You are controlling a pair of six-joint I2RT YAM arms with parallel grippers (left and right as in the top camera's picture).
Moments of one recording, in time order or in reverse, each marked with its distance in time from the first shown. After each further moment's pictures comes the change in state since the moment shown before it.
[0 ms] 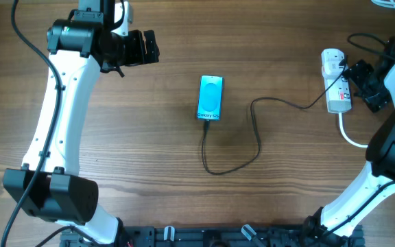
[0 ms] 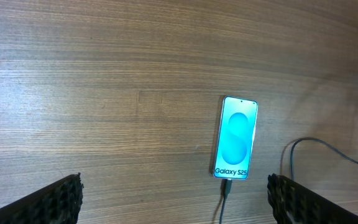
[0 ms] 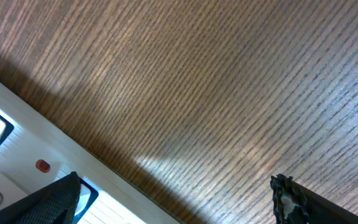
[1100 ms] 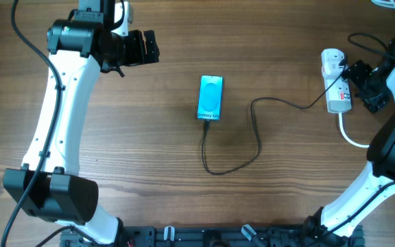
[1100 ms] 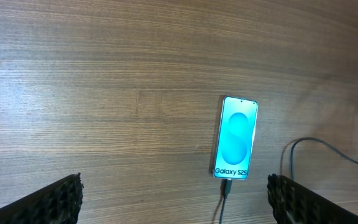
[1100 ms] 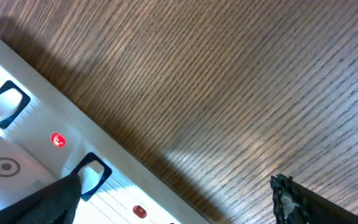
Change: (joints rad) left arm 0.000 0.000 0.000 0.000 0.000 0.000; right arm -0.011 0.000 0.007 -0.031 -0.090 -0.050
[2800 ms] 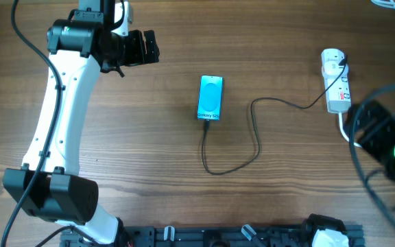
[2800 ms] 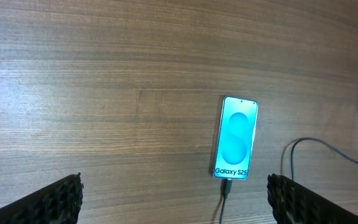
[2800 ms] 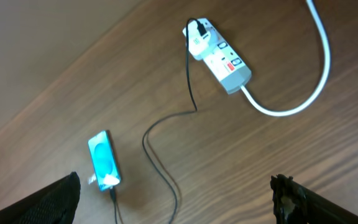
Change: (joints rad) left arm 0.000 0.000 0.000 0.000 0.000 0.000; right arm 0.222 -1.195 -0.012 -0.674 0.005 0.025
